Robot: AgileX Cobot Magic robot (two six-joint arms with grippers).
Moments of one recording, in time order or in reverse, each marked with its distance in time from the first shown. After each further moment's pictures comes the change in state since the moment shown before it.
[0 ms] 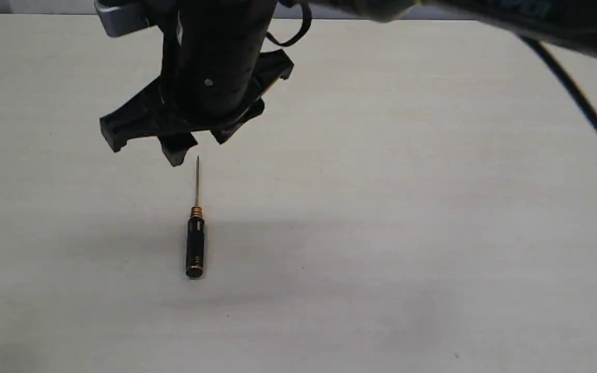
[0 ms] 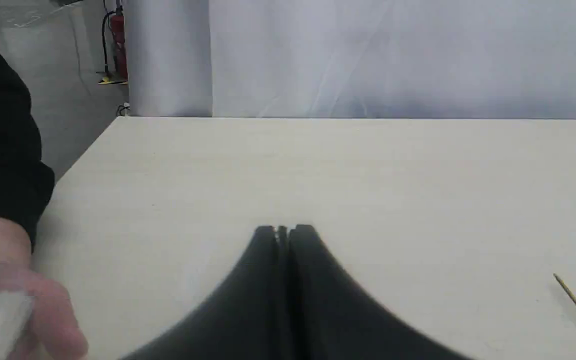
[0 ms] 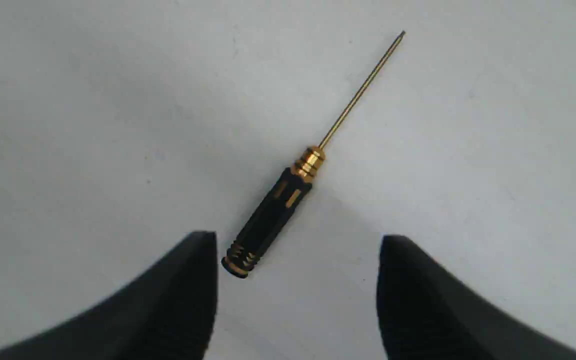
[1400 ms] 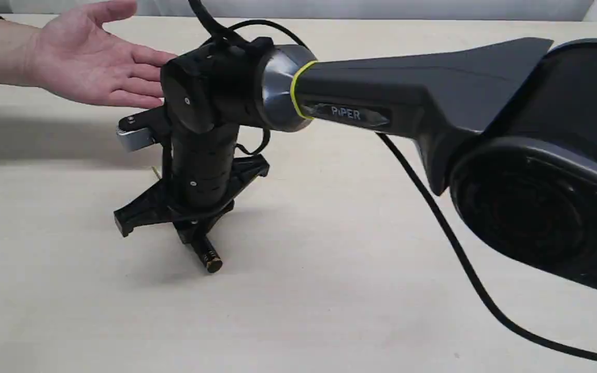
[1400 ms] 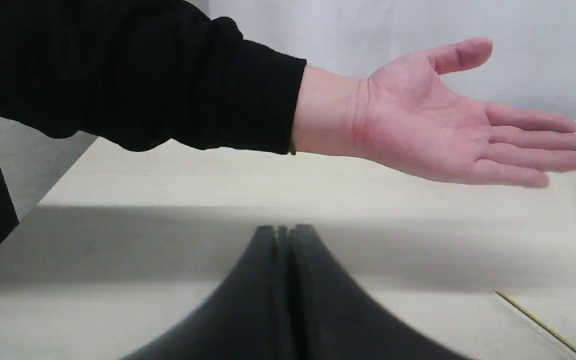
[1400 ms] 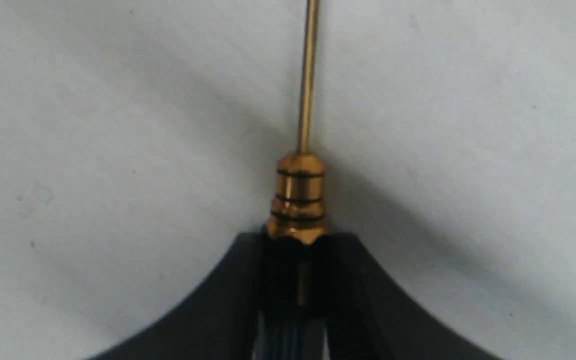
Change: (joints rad) left arm 0.000 0.000 0.000 0.000 0.000 0.000; right arm 0.000 0.309 -0.006 0.093 -0.131 0.003
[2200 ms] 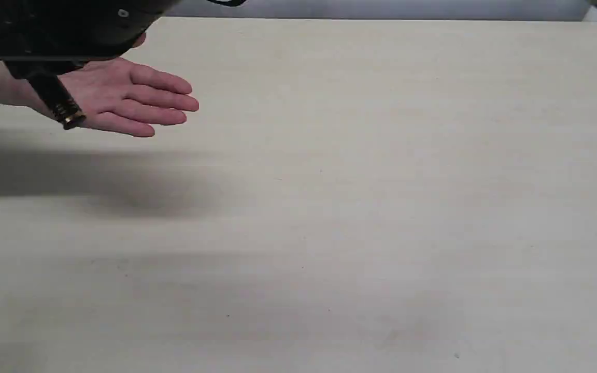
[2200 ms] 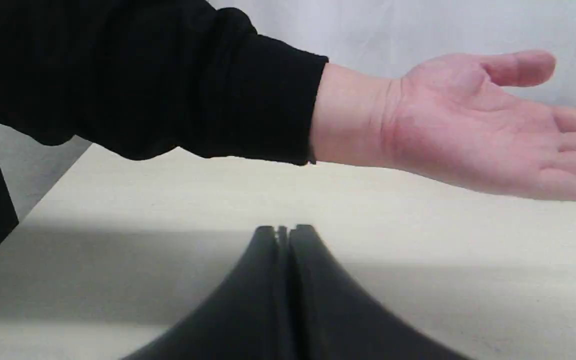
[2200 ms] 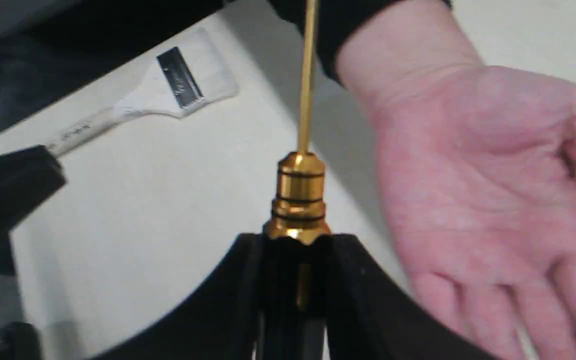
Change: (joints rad) left arm 0.000 0.000 0.000 0.000 0.000 0.000; right arm 0.049 -0.412 0.005 0.244 -0.240 -0.391
